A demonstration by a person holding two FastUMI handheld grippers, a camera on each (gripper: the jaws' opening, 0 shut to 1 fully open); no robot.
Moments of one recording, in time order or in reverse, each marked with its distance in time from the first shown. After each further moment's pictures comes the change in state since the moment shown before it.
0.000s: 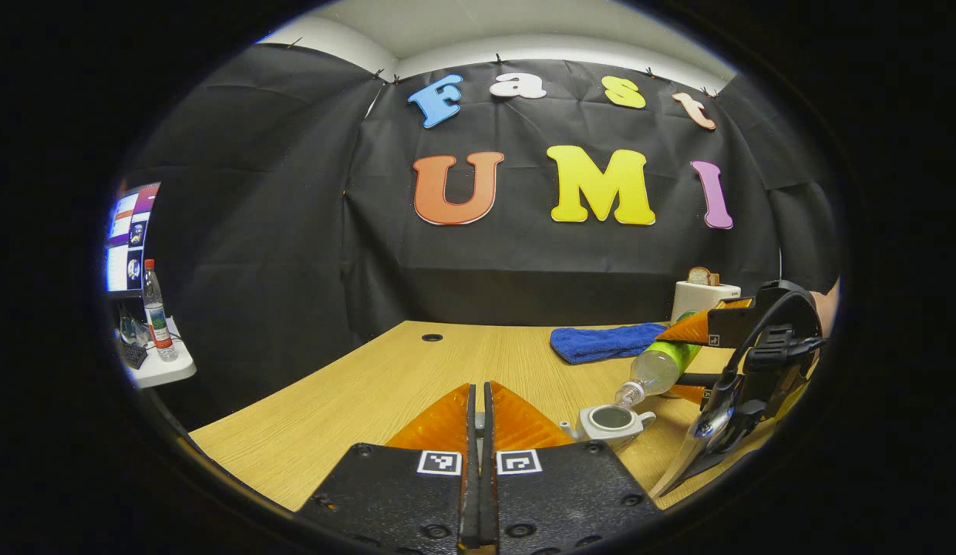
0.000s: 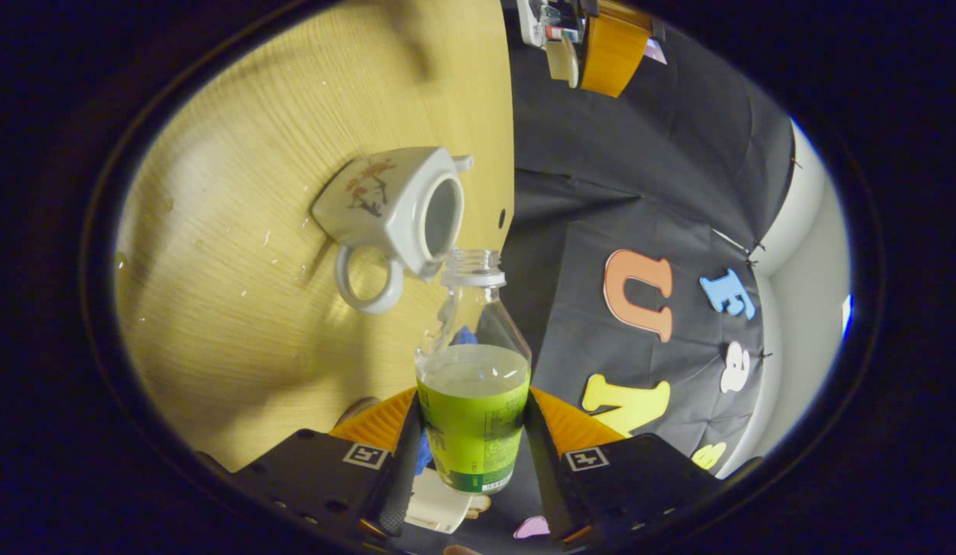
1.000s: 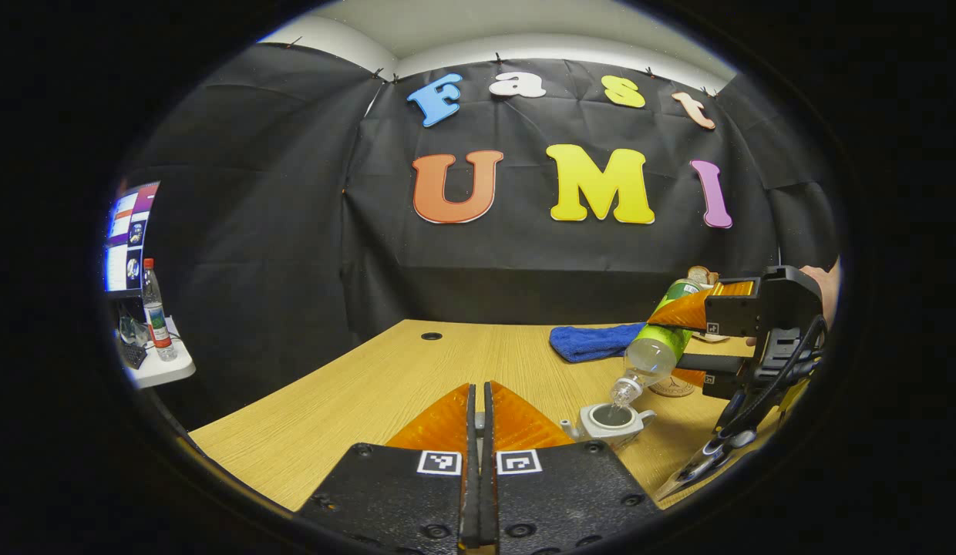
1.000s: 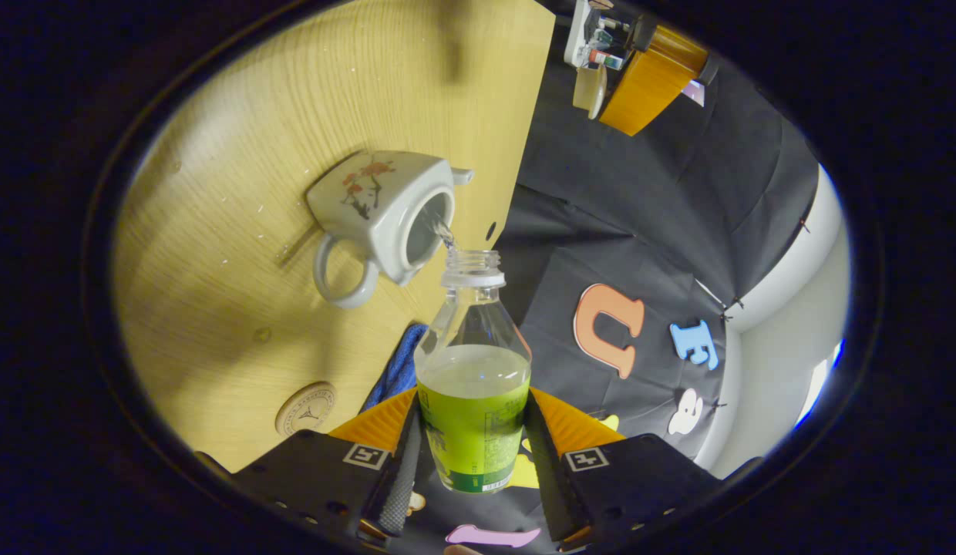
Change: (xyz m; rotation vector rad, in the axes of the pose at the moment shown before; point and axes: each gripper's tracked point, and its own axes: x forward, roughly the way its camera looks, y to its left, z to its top) left arm 0.000 0.003 -0.003 -0.002 0.005 -0.001; right arm -0.003 -0.030 0.014 -0.185 -0.031 -0.104
